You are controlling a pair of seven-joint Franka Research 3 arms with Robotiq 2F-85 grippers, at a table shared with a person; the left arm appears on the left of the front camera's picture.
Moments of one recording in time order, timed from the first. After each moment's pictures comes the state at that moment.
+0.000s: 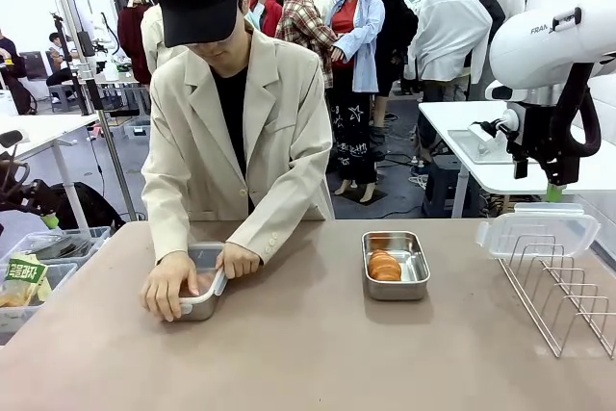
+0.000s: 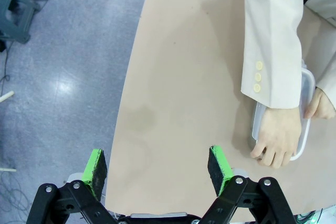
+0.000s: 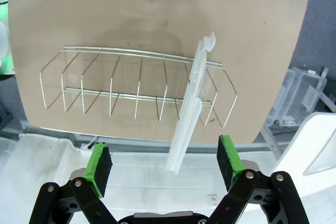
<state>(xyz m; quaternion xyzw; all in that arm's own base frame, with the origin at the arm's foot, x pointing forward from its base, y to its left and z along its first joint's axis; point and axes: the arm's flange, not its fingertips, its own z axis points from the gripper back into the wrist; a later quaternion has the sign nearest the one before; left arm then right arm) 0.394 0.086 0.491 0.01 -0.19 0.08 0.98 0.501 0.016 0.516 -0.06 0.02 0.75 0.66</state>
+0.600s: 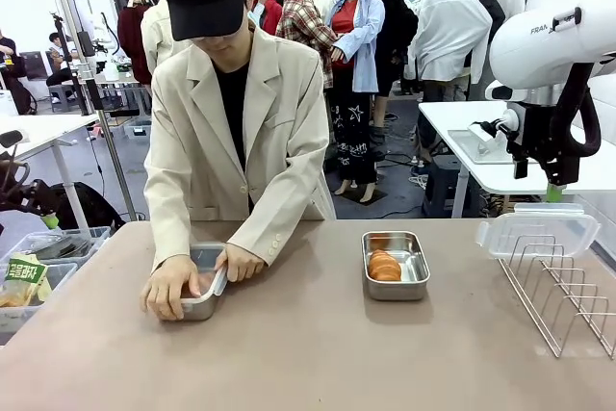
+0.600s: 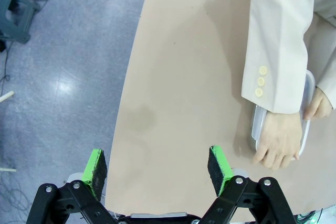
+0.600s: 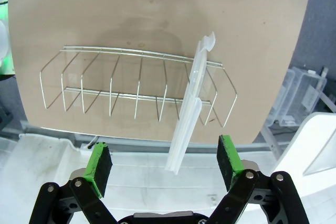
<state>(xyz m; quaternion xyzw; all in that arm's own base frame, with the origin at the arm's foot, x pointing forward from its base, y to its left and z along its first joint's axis) 0.394 0.086 0.491 0.01 -0.19 0.08 0.98 0.501 0.016 0.516 -0.06 0.02 0.75 0.66</state>
